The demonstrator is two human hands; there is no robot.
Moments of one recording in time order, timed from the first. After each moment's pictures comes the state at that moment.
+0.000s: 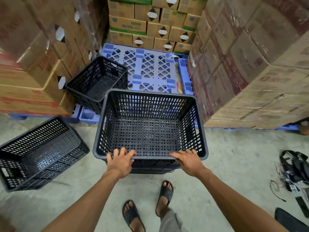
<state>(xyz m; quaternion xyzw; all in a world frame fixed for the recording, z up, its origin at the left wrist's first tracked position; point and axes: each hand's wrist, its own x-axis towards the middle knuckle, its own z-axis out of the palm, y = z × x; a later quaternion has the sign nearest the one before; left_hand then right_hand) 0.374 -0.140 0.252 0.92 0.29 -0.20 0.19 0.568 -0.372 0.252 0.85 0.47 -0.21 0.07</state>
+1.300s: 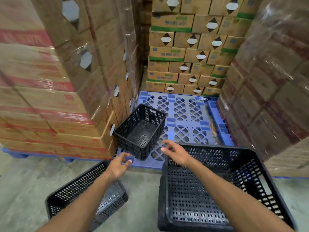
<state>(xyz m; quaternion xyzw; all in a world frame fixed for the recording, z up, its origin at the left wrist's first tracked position) 0.311 0.187 0.344 0.78 0.42 -0.02 0.46 0.526 0.017 0.359 0.79 0.37 -0.36 -0.32</state>
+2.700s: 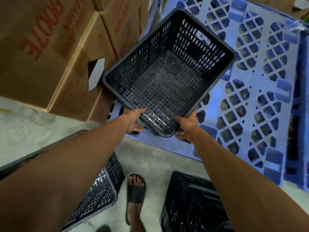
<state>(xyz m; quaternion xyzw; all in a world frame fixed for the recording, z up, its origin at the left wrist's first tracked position) 0.580 0.508 -0.119 0.30 0.64 -0.10 0.69 0.725 0.367 -0.118 0.80 -0.09 -0.49 -0.35</state>
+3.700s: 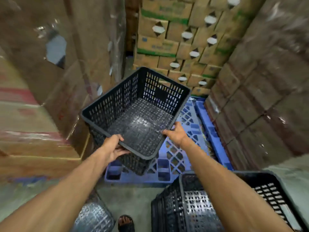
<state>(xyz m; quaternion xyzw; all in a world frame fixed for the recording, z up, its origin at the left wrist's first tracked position) 0.472 0.395 0.323 0.38 0.48 0.07 0.79 0.646 0.231 0.348 0.86 0.09 -0.30 -0.42</state>
